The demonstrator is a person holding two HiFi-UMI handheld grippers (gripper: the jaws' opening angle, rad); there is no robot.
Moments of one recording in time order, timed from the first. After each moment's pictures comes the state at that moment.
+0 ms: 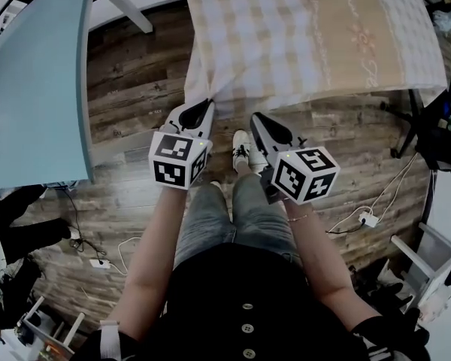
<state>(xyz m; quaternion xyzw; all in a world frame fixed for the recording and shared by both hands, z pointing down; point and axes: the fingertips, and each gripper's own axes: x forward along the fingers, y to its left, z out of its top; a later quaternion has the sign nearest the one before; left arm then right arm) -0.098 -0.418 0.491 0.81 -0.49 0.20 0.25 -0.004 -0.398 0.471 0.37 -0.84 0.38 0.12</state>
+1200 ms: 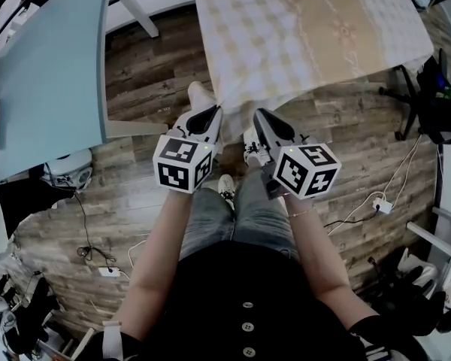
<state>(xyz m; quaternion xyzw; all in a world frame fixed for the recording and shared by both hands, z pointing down) -0.125 -0.253 0.488 0.84 -0.46 0.17 0.25 -0.041 -0.249 0.468 0.41 -0.84 0.35 0.08</state>
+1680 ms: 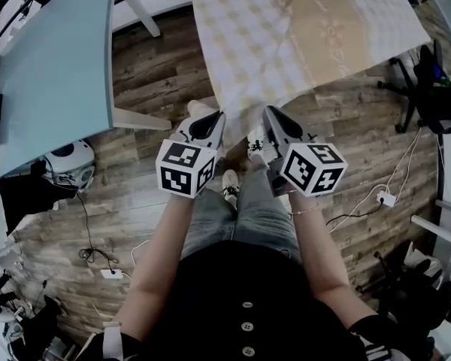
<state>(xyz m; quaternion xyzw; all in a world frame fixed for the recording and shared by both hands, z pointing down) -0.099 -0.194 0.480 0.85 -0.44 0.18 0.24 -0.002 -0.206 0.460 0.44 -0.83 0.34 0.06</state>
